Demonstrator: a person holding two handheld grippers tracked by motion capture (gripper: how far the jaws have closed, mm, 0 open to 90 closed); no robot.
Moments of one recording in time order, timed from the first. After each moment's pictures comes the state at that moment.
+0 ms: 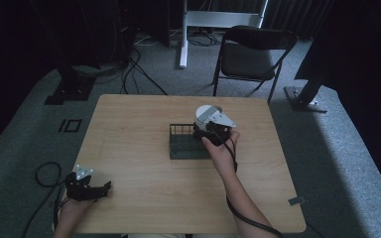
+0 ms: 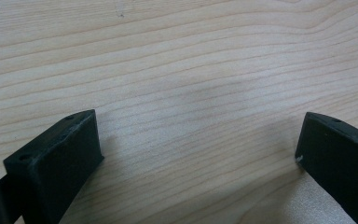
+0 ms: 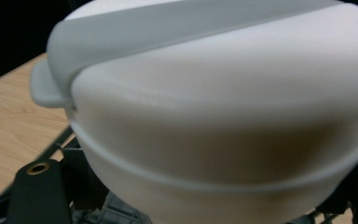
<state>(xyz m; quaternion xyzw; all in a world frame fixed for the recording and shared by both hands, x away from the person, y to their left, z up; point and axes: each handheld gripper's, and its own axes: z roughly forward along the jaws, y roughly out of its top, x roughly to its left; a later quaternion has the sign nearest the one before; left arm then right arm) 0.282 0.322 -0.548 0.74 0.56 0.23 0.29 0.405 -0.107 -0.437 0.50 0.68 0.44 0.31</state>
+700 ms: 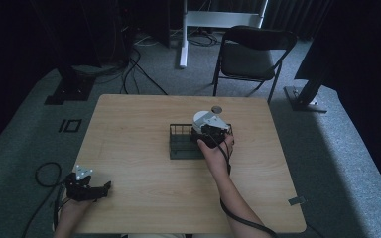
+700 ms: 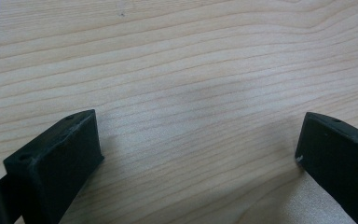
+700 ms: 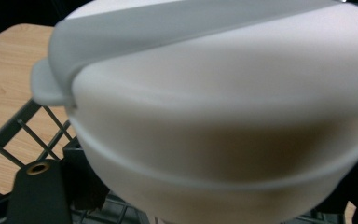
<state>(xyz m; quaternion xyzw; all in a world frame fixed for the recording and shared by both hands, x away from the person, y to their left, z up) 0.281 0.321 -0.548 0.74 0.56 0.23 0.29 0.414 -0.096 -0.463 0.53 0.68 0.41 0.29</state>
